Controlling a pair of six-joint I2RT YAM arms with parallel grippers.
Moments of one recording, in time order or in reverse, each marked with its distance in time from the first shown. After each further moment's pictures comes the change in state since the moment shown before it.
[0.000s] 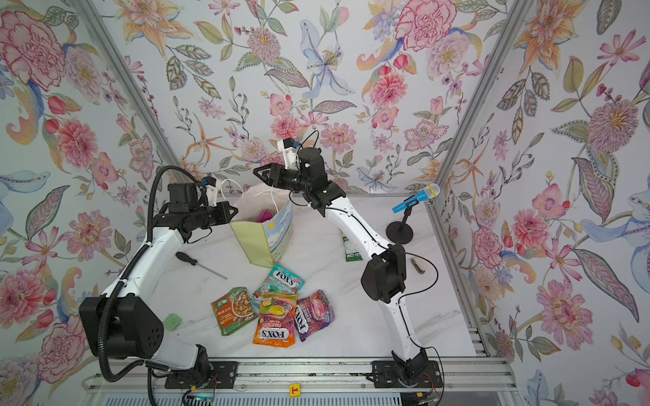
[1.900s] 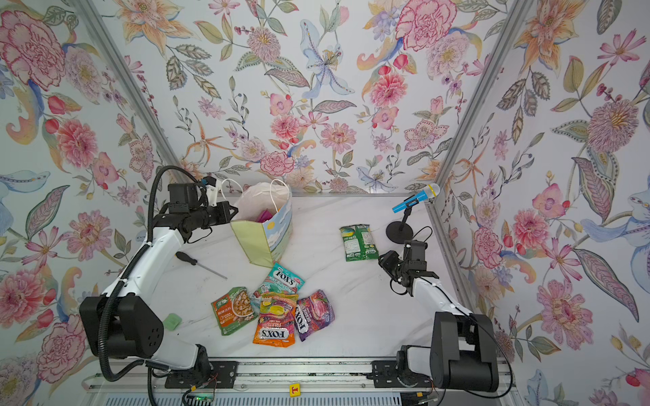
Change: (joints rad) left arm 0.000 0.000 -0.006 0.011 0.004 0.000; right arm -0.687 -0.849 -1.720 0.113 0.261 0.026
